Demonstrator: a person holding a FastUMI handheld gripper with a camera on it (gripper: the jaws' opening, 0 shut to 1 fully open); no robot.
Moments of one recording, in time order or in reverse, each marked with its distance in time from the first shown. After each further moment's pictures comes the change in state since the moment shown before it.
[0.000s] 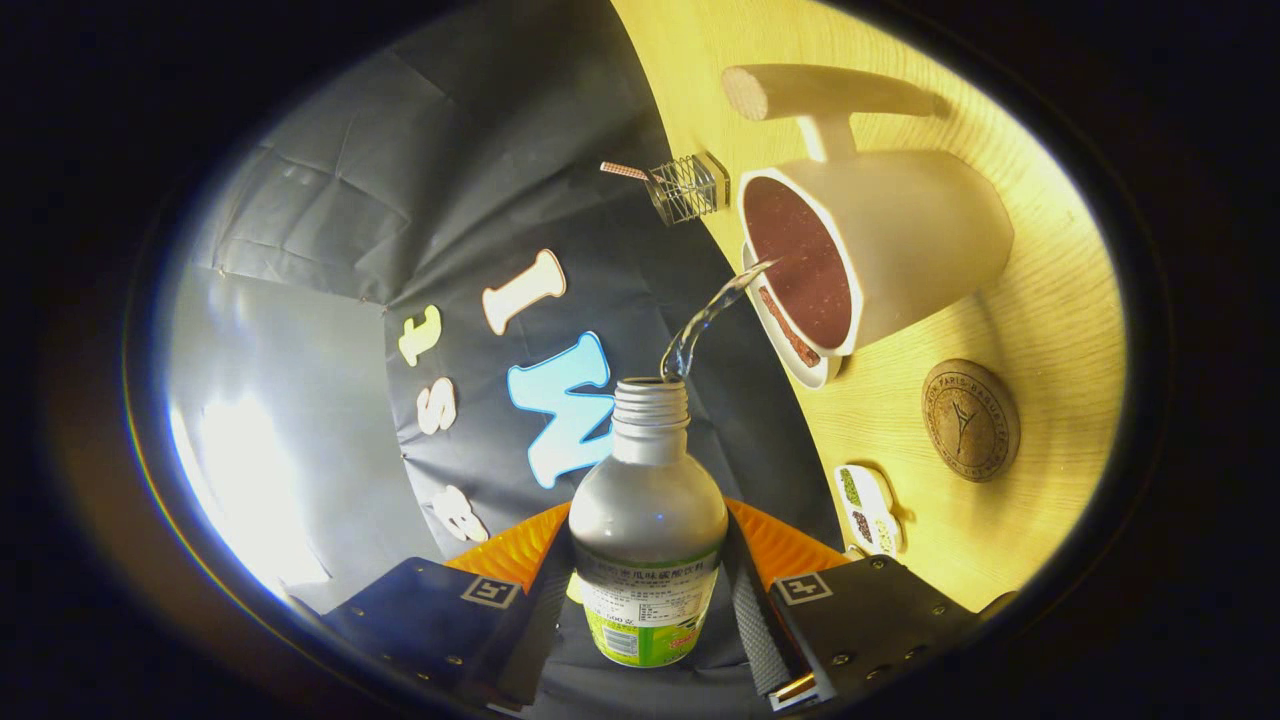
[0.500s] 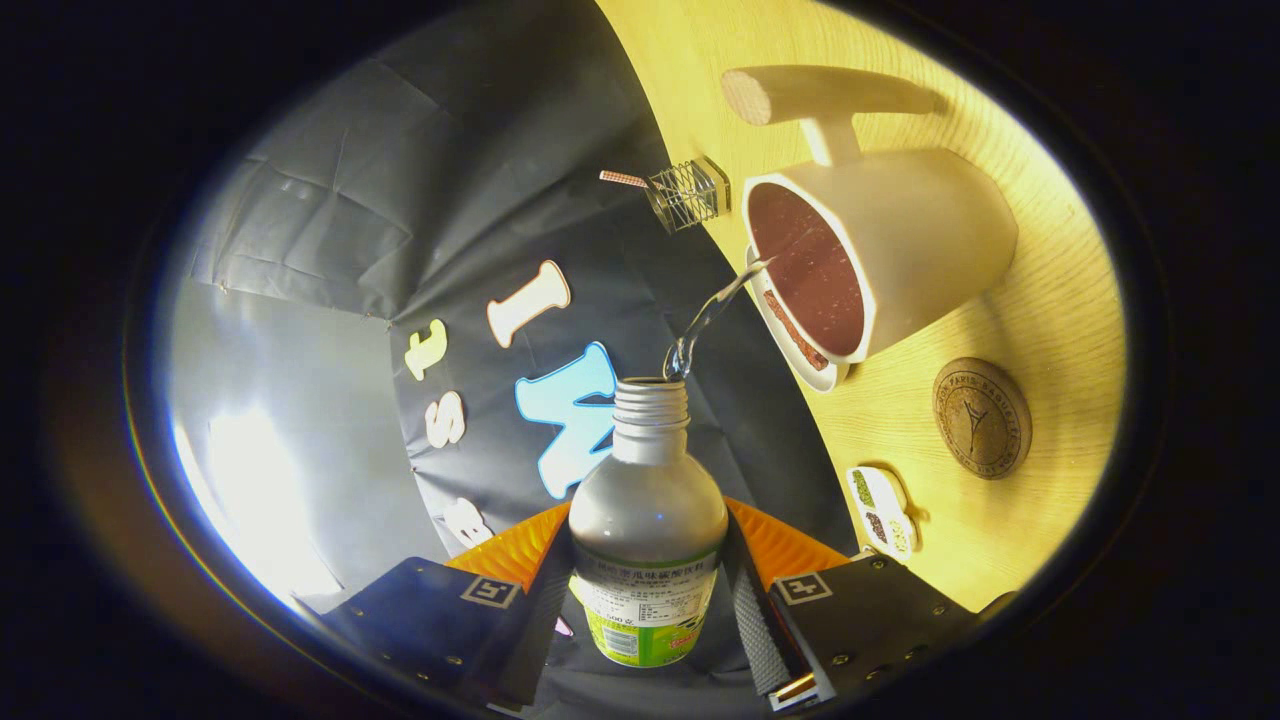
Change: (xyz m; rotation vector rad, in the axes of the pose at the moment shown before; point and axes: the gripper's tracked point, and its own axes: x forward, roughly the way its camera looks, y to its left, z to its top) arm 0.004 0.008 0.009 0.044 -0.020 0.028
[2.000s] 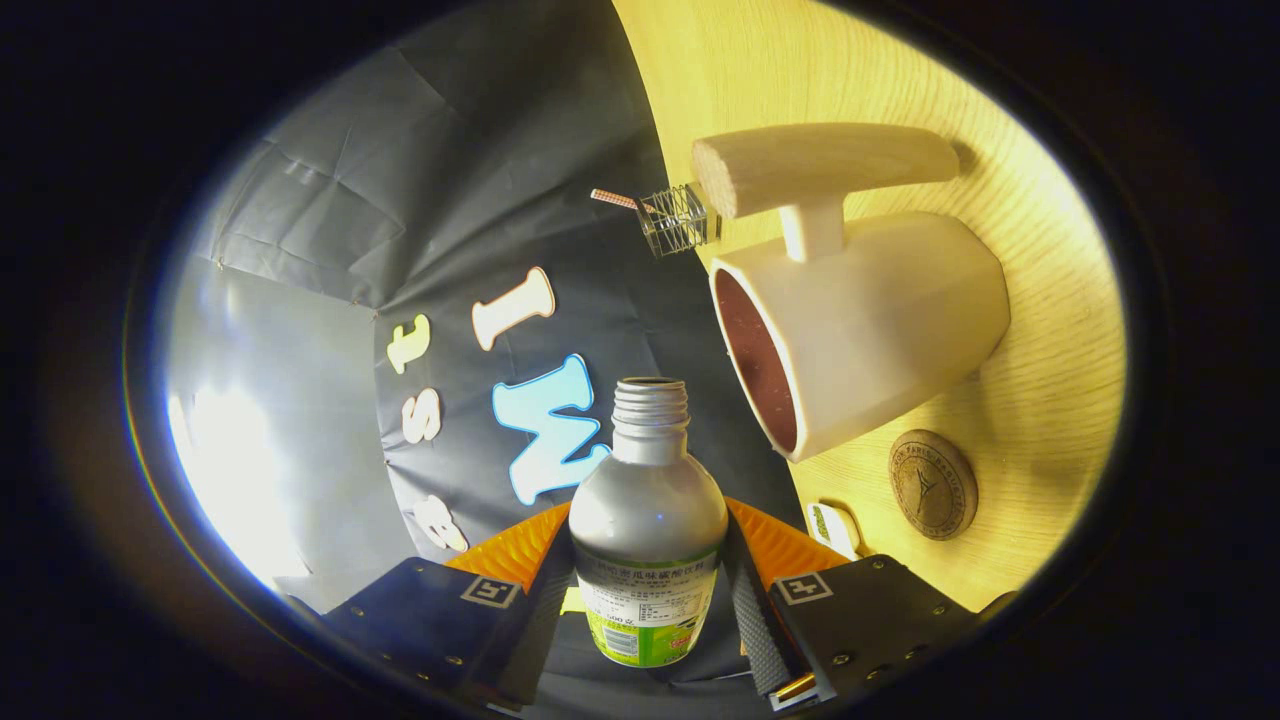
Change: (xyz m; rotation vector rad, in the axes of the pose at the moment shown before) arm -0.004 -0.027 0.037 -0.094 -0.010 -0.062
